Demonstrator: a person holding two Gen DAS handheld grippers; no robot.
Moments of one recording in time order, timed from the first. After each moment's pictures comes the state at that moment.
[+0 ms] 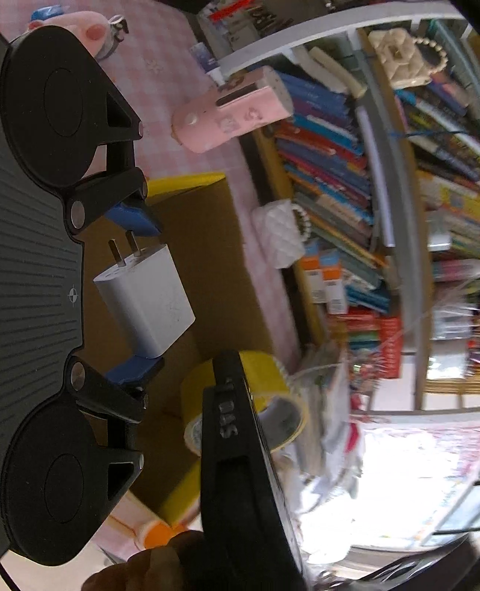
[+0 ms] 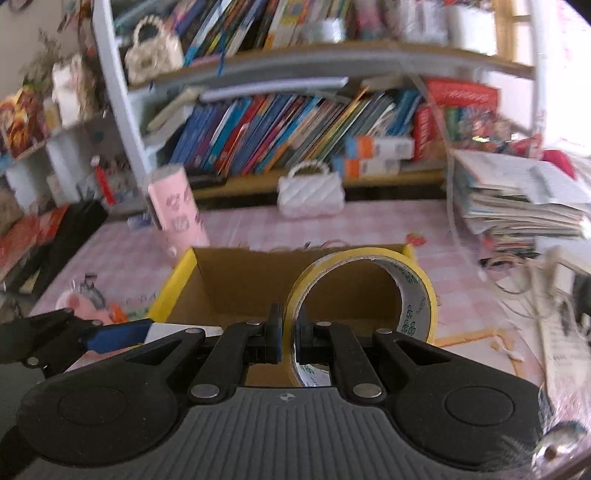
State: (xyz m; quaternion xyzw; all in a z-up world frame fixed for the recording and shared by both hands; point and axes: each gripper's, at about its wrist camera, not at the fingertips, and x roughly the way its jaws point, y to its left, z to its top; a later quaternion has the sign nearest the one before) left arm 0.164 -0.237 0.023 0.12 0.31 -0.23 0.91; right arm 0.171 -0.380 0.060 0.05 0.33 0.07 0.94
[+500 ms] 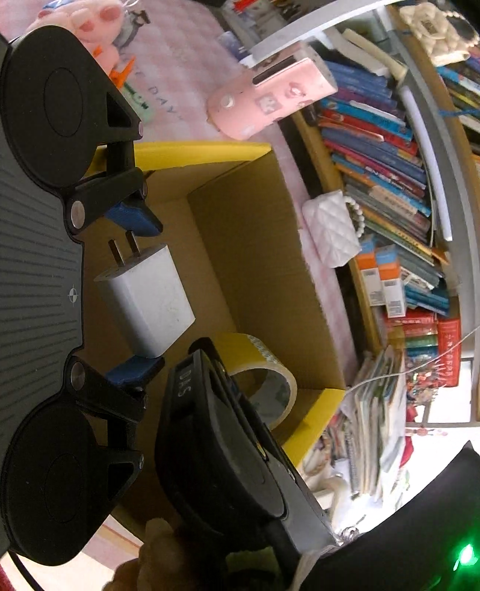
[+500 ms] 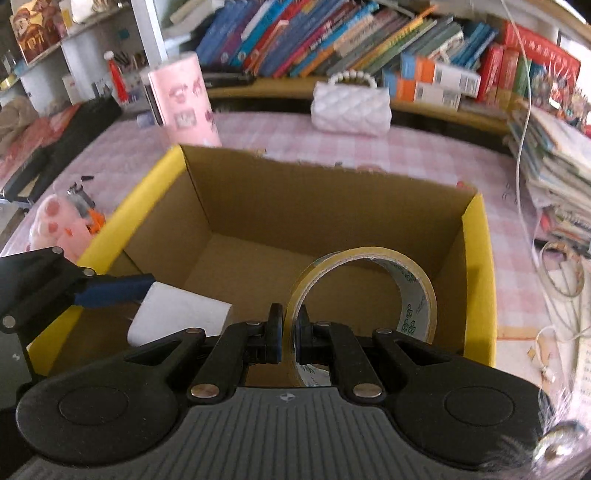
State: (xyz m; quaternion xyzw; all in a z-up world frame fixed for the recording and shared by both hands) left arm 0.188 -0.259 -0.007 0.16 0.38 -0.21 0.89; right arm 0.230 -0.379 0.001 -0.01 0.46 0.13 0.88
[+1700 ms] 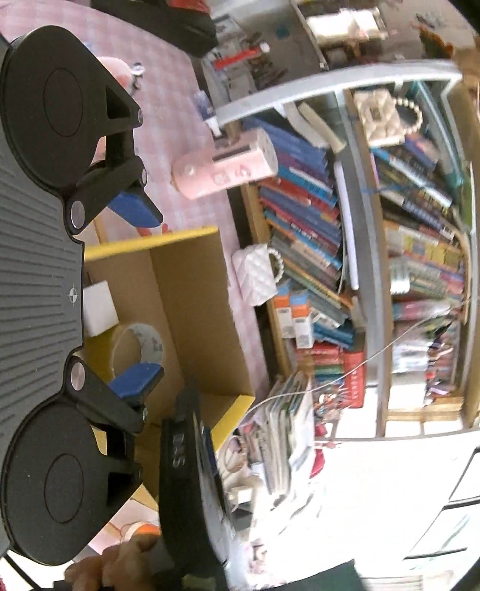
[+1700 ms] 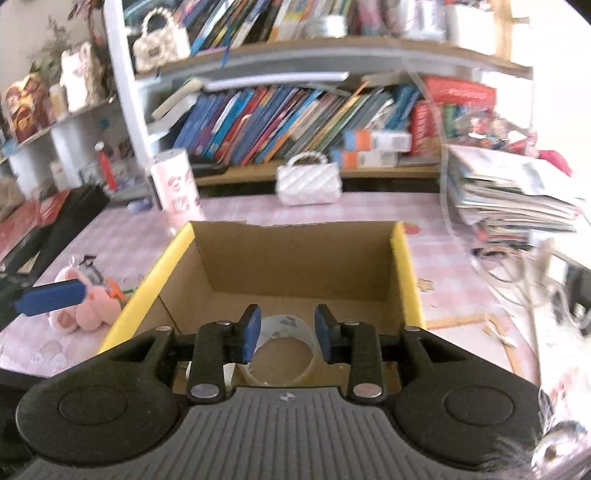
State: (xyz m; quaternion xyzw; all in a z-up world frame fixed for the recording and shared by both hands) left arm 0.103 -0.205 0.052 0.09 0.26 -0.17 0.95; right arm 0.131 -0.383 0.050 0.04 0.31 0.05 0.95
